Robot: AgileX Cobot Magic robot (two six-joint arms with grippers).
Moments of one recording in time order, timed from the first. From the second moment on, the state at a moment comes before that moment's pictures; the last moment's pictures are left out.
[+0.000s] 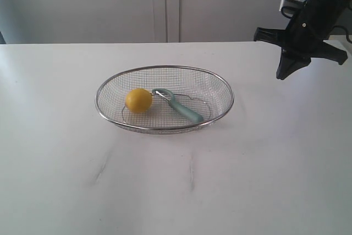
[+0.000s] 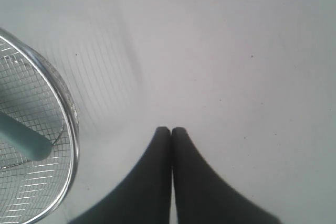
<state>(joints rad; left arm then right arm) -0.02 1.13 -1.17 -0.15 1.20 0.24 0.05 2.05 -1.79 0.18 1.22 0.24</state>
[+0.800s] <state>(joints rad) -0.02 0.39 -0.48 -0.10 0.80 0.24 0.05 2.05 -1.79 0.18 1.22 0.24</state>
